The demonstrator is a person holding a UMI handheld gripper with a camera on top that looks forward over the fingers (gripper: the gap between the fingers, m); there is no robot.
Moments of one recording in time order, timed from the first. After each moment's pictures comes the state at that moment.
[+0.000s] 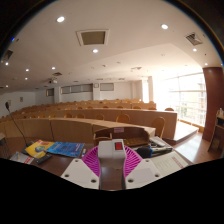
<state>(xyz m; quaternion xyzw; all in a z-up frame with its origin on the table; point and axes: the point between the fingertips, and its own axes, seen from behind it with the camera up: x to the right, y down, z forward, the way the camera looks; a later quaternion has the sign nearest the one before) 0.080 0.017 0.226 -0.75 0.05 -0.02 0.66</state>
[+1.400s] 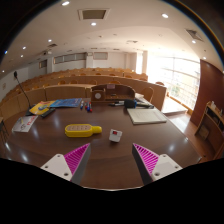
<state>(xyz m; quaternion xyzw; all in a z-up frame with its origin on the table) 0.061 -0.225 0.115 -0.86 0.07 -0.07 0.51</state>
